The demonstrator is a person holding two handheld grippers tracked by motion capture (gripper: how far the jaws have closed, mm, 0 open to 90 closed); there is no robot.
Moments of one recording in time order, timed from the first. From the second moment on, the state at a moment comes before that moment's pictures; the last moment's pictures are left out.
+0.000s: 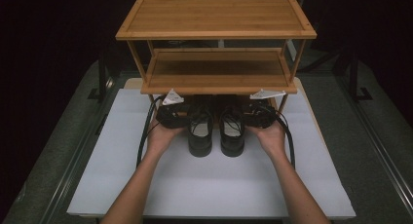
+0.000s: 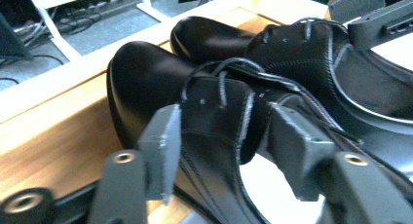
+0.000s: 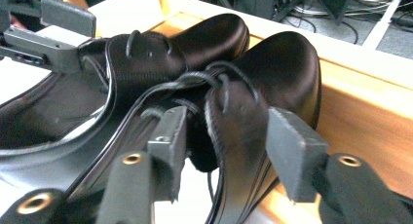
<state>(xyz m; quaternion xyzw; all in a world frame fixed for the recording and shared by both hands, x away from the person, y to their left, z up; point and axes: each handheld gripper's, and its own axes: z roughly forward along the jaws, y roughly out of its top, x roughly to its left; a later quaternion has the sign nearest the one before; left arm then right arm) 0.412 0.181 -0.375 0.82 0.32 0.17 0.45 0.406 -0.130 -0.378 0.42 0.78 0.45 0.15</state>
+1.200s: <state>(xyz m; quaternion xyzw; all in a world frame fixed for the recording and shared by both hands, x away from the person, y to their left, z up) 0.344 0.195 -0.435 0.86 0.29 0.12 0.41 0.336 -0.150 -0.428 0.38 0.81 0.43 0.09</state>
